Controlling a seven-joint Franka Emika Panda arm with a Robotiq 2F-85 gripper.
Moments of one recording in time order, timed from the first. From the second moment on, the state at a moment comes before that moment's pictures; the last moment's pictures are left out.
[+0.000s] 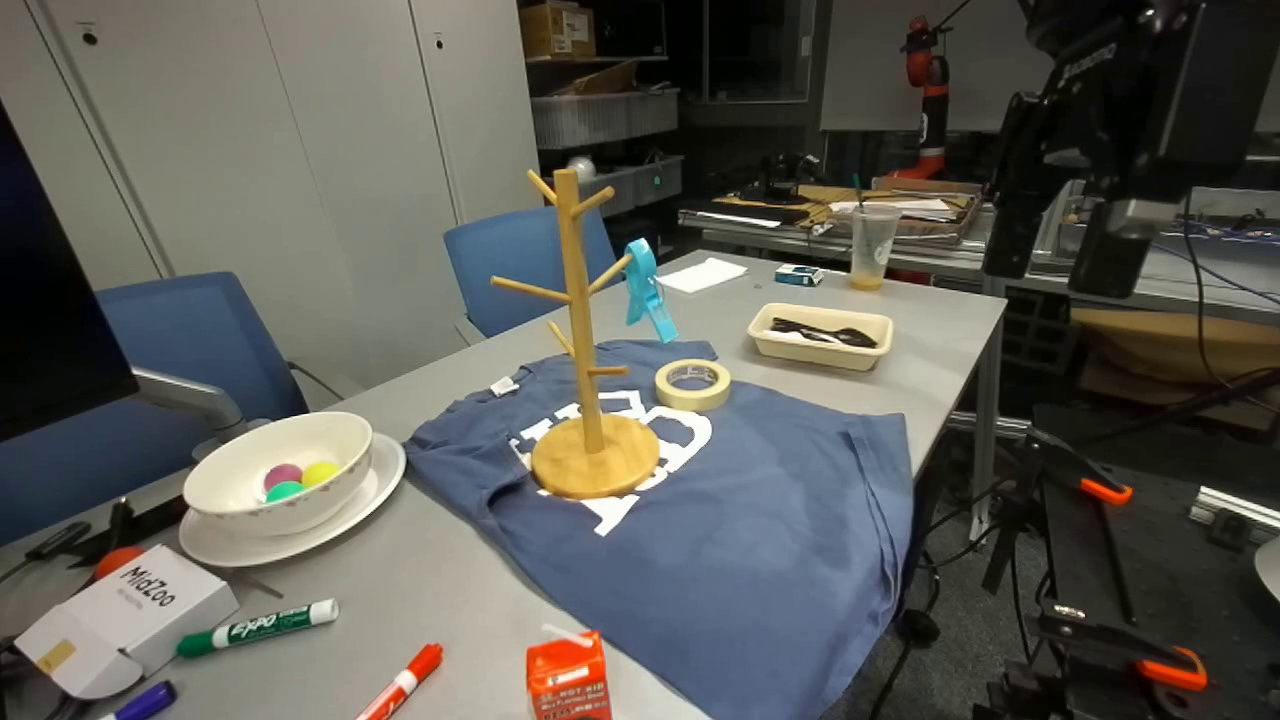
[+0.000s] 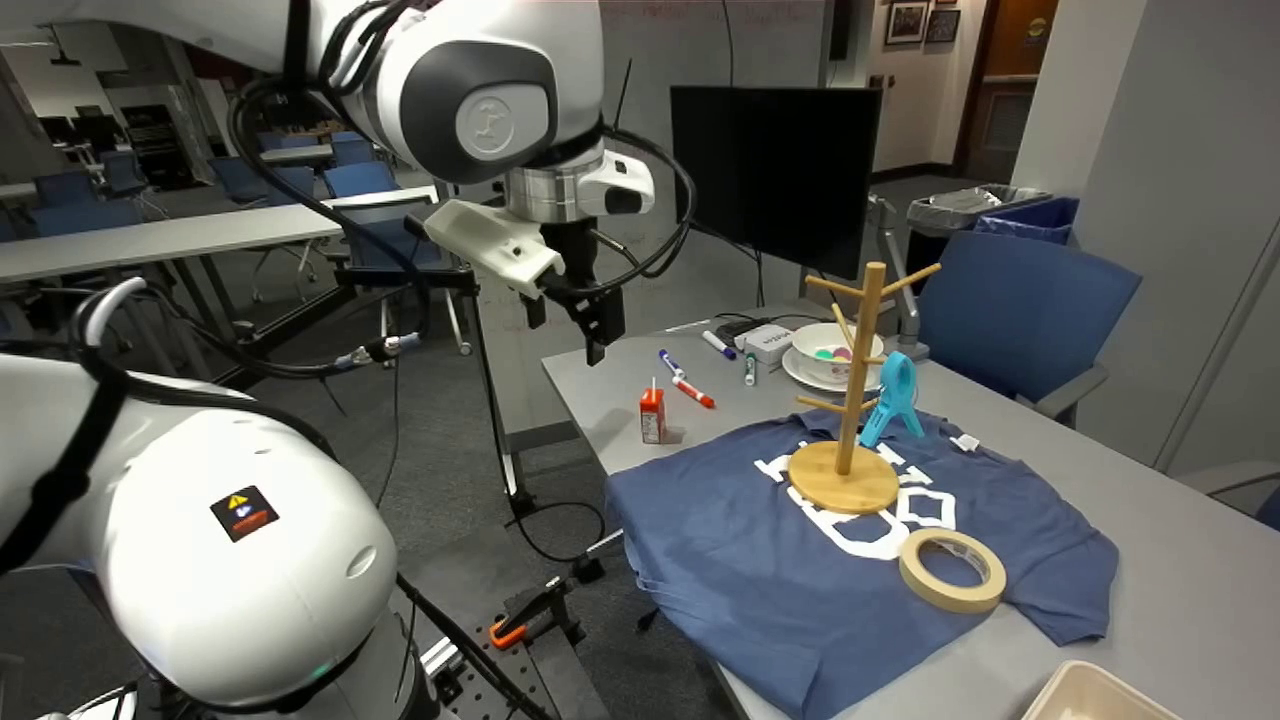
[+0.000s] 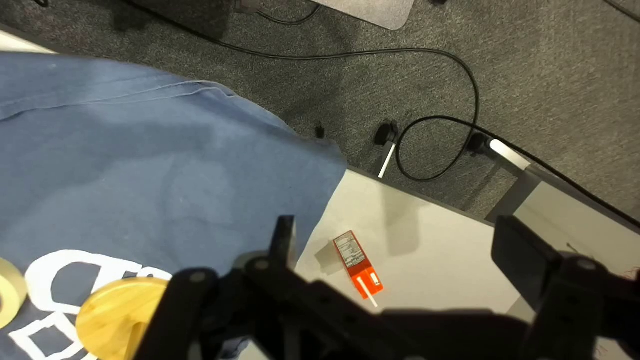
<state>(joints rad) 0.33 -0.80 0.07 -2.80 0.31 2.14 -0.07</state>
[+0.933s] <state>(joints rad) 0.19 -0.72 -0.05 -2.76 0.19 2.23 -0.18</state>
